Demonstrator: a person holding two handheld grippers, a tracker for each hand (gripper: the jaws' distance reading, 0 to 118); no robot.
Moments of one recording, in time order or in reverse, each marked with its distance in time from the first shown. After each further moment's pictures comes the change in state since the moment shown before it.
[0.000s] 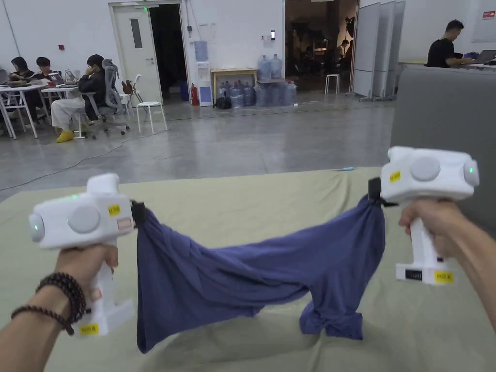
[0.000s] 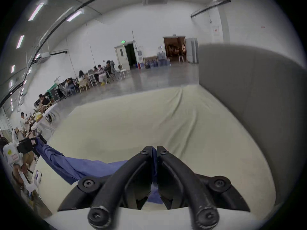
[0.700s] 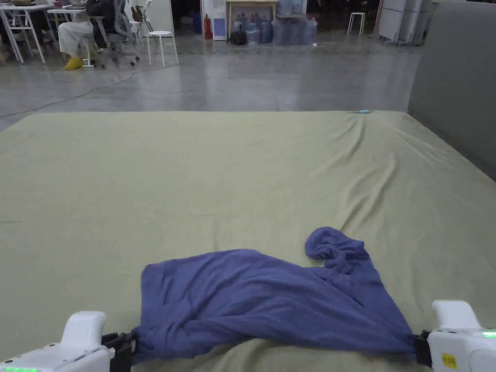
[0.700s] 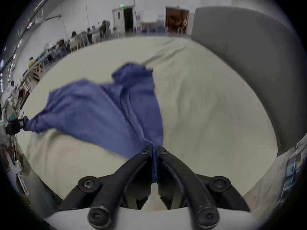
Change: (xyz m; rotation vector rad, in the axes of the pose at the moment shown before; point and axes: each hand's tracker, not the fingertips) left arm -0.059 -0.298 0.153 -0.294 -0.017 -0.013; right arm 0.024 -0.329 0.097 -0.342 -0.144 0.148
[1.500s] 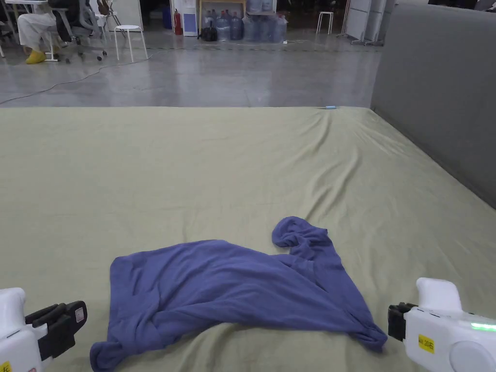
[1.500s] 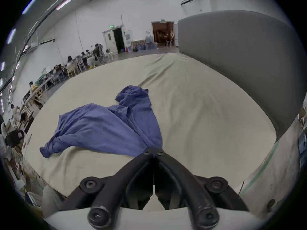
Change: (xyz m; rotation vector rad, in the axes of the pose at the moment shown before) left arm 0.022 0.028 0.090 0.227 -0.053 0.078; right arm 0.008 -0.010 0.071 0.222 0.014 -0.152
